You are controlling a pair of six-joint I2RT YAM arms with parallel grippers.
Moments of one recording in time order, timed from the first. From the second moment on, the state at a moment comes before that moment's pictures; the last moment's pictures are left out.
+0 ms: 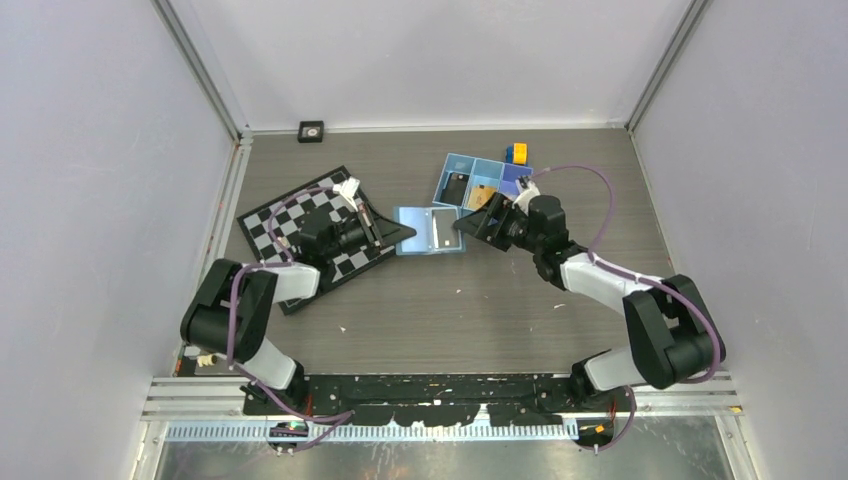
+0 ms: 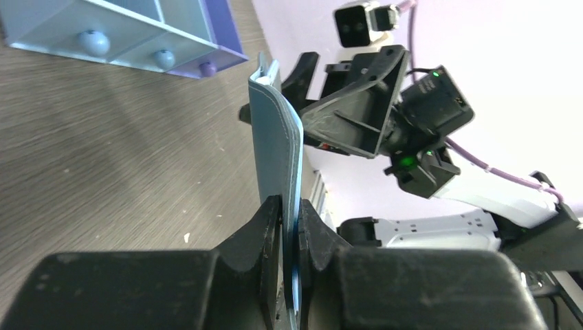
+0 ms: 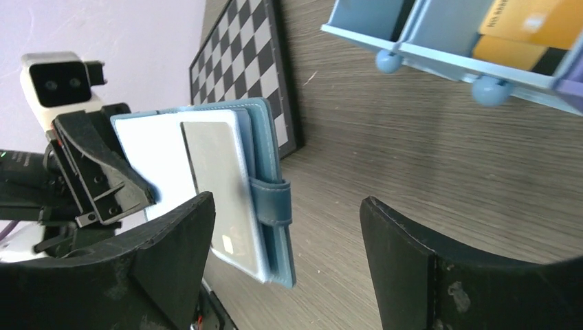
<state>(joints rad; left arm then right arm) -0.31 1.54 0.55 0.94 0.77 -1.09 0.36 1.40 0.64 0.40 -0.39 0.84</state>
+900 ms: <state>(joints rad) -0.29 1.56 0.53 0.99 0.79 -1.17 0.40 1.54 0.60 0.82 -0.58 1.00</state>
